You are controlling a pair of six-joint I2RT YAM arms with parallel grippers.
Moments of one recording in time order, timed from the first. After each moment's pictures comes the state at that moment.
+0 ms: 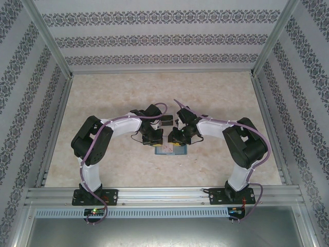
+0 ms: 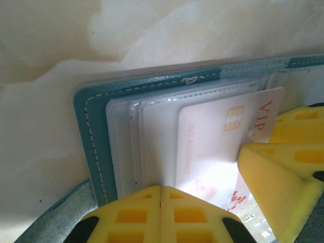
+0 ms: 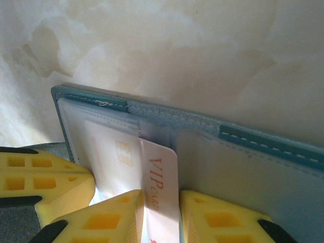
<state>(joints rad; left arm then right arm) -0.61 1.90 1.20 -0.65 0.43 -0.65 0.54 1.78 0.96 -0.40 -0.51 0.73</state>
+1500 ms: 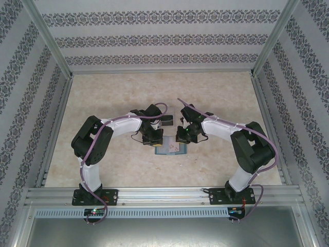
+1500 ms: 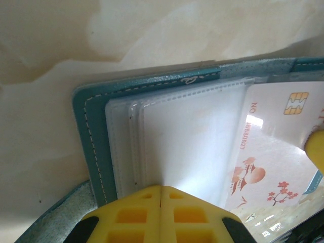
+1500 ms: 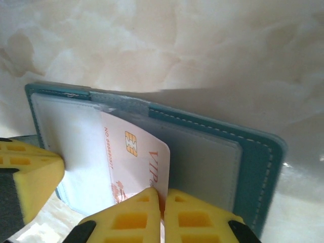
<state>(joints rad) -0.61 1.91 1.21 -0.65 0.43 -0.65 0.52 1.69 0.98 -0.57 -0.36 0.65</state>
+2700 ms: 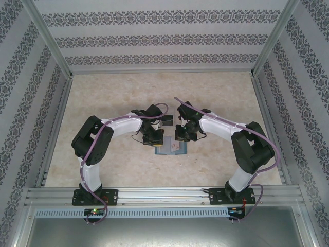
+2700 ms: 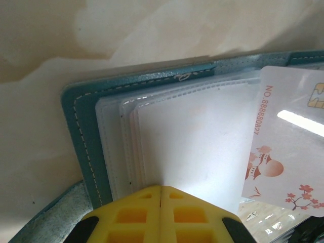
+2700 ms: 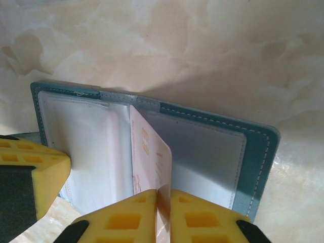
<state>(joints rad) -0.62 1.91 1.21 -0.66 0.43 -0.63 0.56 1.70 1.06 -0.67 -0.30 0.63</state>
